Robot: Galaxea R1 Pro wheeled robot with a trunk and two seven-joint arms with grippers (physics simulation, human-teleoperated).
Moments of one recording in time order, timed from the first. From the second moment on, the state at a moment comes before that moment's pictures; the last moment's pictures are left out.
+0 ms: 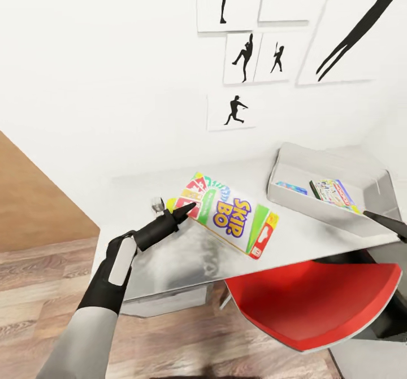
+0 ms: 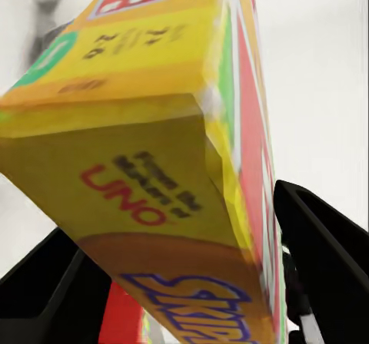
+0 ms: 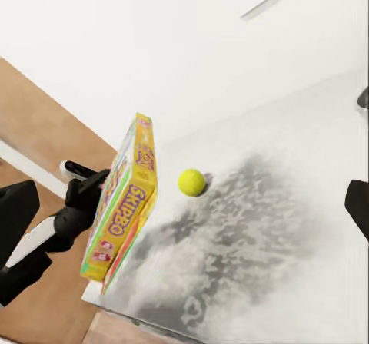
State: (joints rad) left arm -0.68 -0.14 0.12 -1.09 0.68 0.80 -0.84; right arm -0.34 -0.55 -0.64 -1.61 -0.65 0.97 1.21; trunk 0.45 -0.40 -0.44
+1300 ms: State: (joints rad) left arm -0.84 -0.14 -0.08 -1.48 1.31 0.74 0.18; right arm -0.34 -0.54 -0.65 -1.61 -0.55 0.97 1.03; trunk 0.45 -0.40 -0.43
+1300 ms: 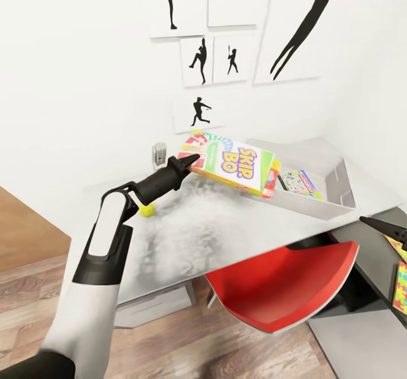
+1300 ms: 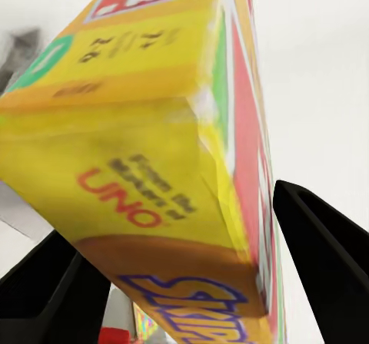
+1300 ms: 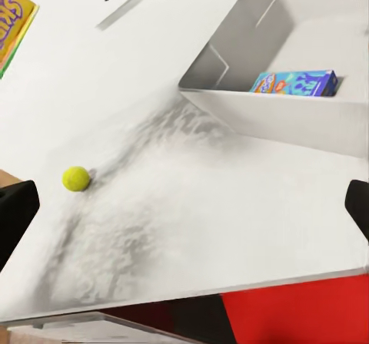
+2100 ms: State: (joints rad) left arm -0.84 -0.14 -0.10 -1.48 1.31 0.71 0.19; right arm -0.34 -0.54 -0.64 -1.61 -0.55 0.97 1.04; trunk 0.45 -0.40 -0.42
